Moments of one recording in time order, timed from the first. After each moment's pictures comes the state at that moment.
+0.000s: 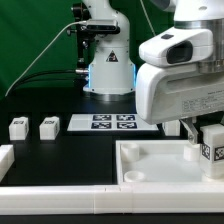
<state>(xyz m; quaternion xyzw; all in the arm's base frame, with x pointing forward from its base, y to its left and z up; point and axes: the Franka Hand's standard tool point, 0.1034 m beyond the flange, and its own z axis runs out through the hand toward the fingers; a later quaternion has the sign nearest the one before) 0.619 0.108 0.079 -0.99 -0.11 0.01 0.05</state>
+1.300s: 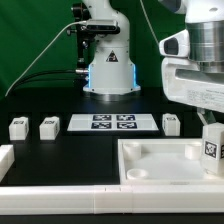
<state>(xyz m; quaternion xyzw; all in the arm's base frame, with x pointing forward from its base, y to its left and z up) 0.616 0.133 0.079 -0.85 0.52 0.04 0.06</state>
